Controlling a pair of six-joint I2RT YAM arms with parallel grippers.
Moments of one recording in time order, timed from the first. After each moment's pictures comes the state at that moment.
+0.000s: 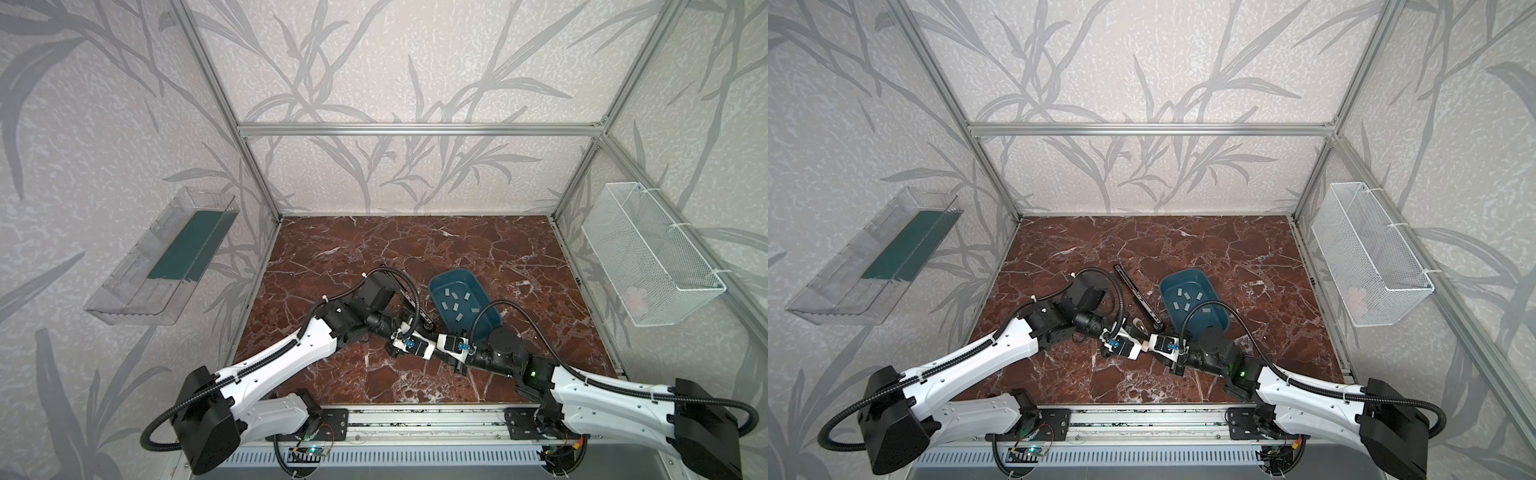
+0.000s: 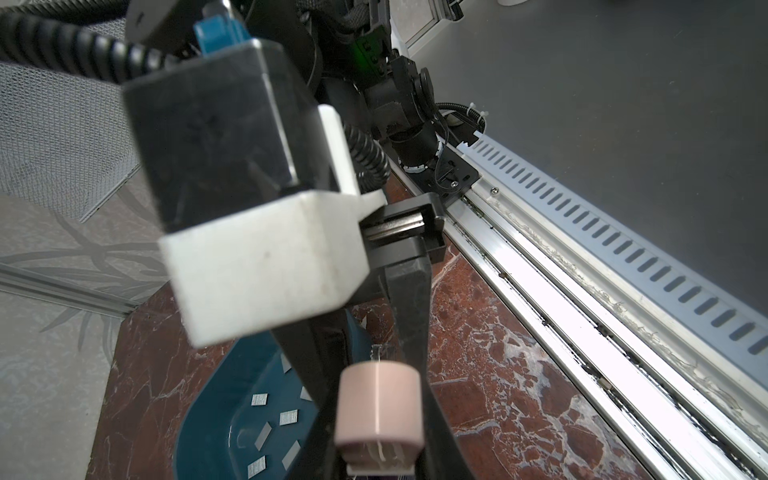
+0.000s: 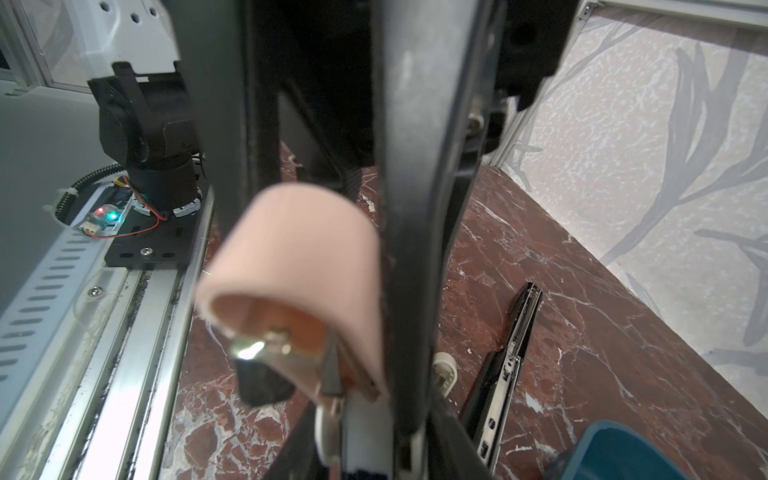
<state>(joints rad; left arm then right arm) -0.78 1.18 0.89 -0.47 0.85 1.17 1.01 0.94 0.30 0.42 -0.20 -0.31</state>
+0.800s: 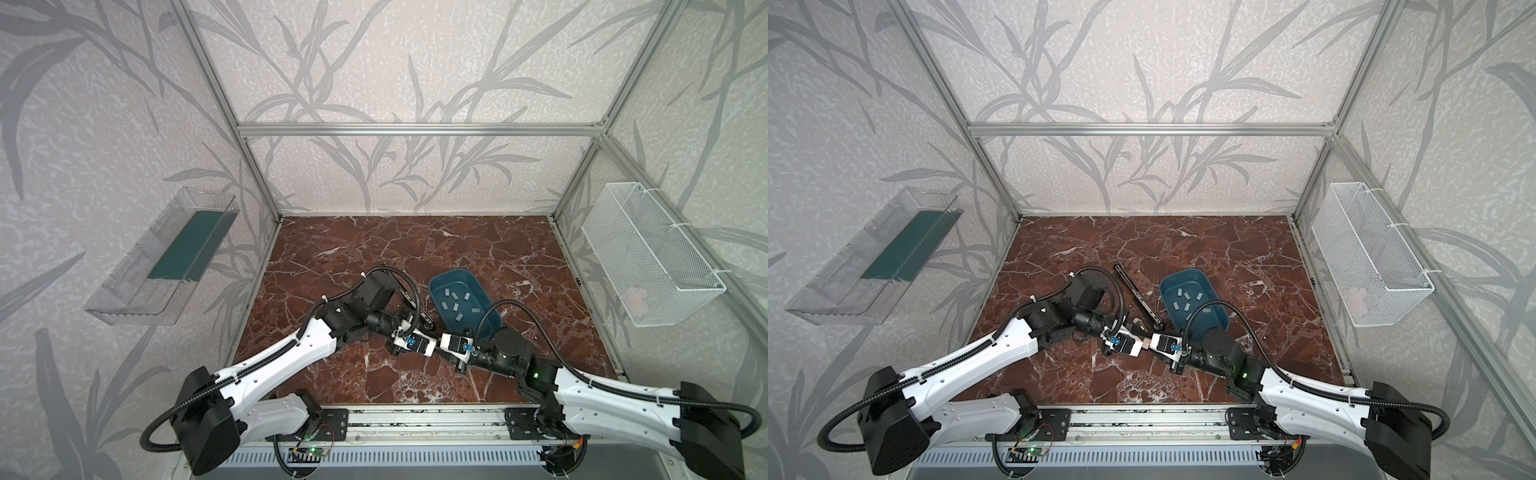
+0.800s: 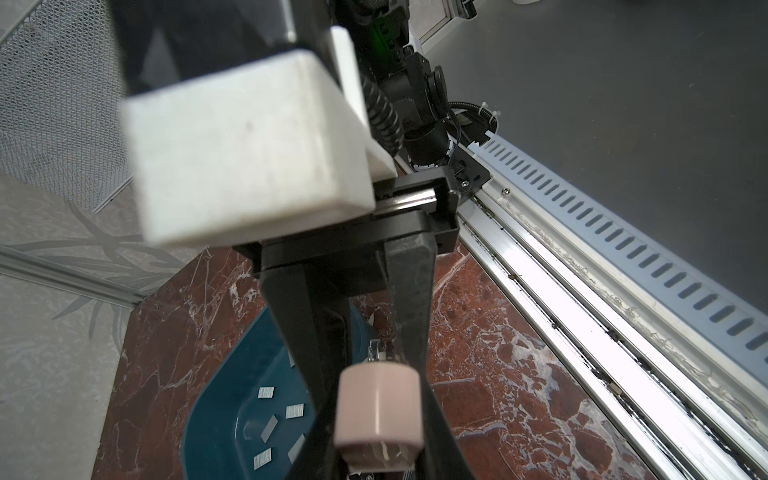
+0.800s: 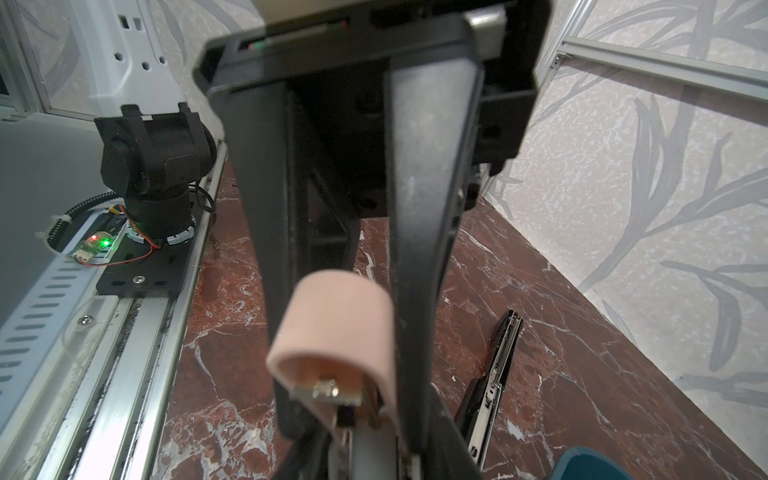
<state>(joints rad) -0.78 1.18 0.89 -0.43 0.83 1.13 1.02 0.91 0.30 0.47 -0.19 -0.32</state>
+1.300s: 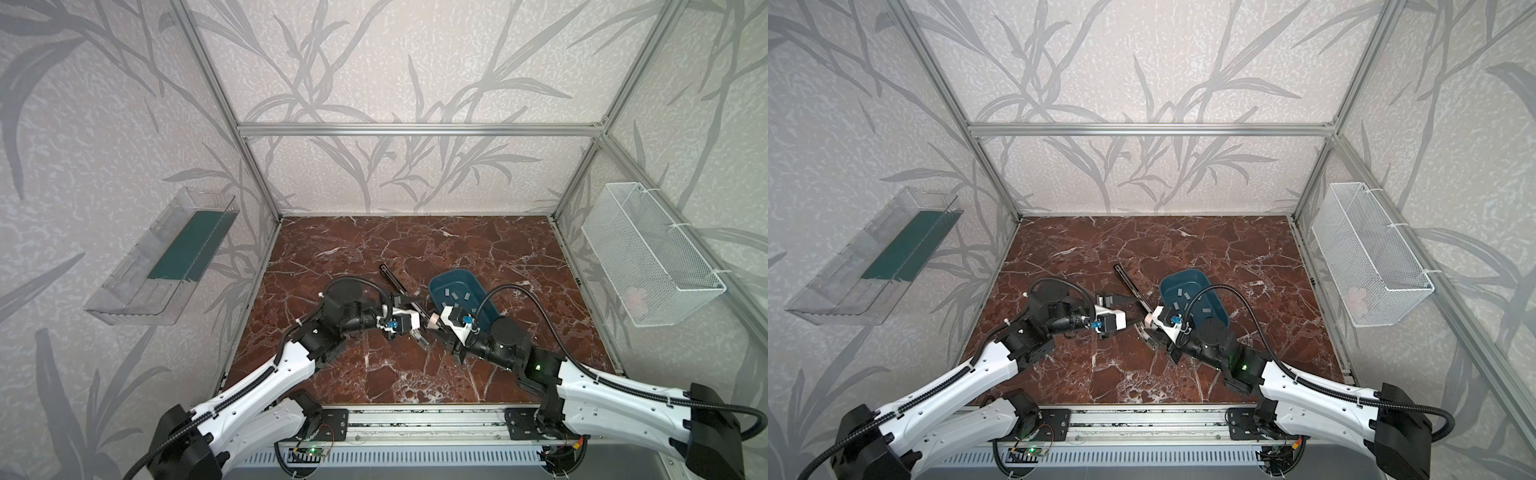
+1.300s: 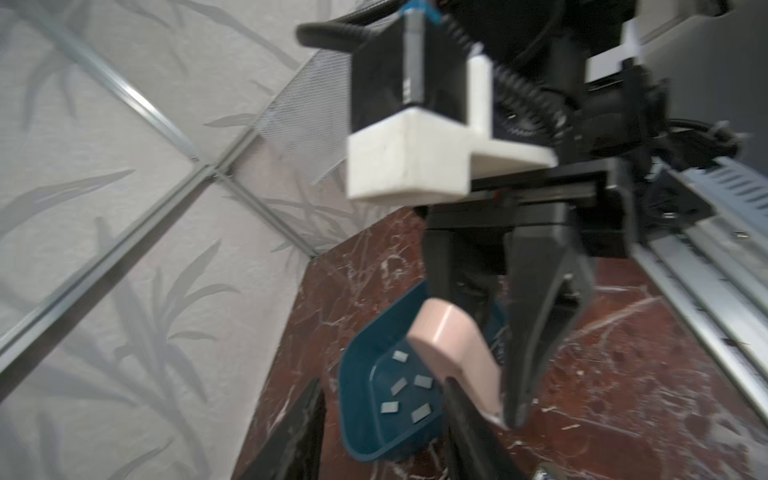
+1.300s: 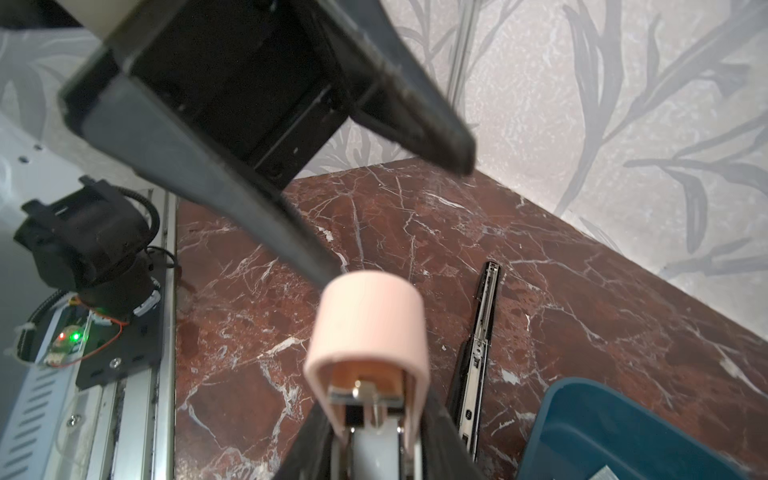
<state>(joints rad) -0.63 0.95 0.63 0.21 0.62 0.74 1.01 0.92 0.47 0.25 -0.04 -0.01</state>
